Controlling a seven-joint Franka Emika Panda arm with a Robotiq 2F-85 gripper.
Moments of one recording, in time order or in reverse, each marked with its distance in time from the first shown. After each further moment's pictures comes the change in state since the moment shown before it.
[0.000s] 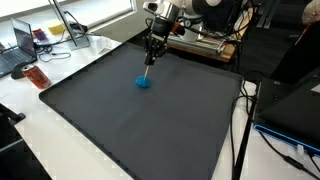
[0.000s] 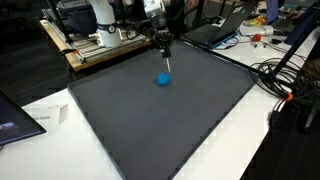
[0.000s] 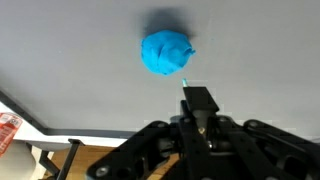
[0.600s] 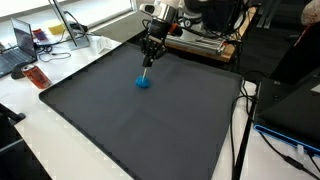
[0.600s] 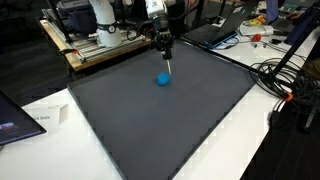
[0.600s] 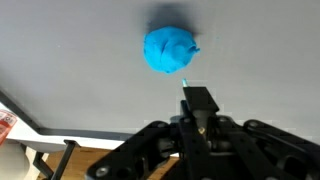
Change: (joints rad) arm 0.112 0.051 -0.123 0.113 0.286 -0.070 -0.309
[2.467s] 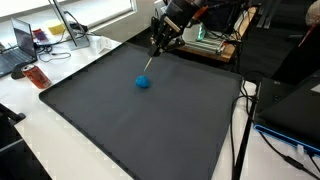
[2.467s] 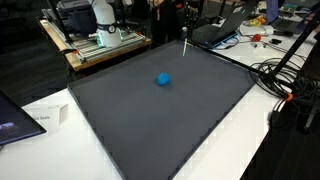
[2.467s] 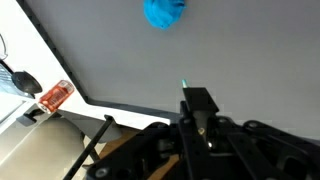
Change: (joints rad) arm -0.378 0.307 0.563 0.846 0.832 0.778 -0.912
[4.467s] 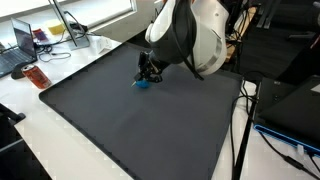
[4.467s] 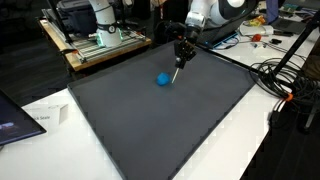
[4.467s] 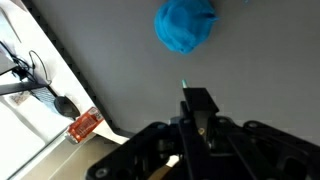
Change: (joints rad) arm 0.220 0.450 -0.456 0.383 0.243 0.035 -0.083
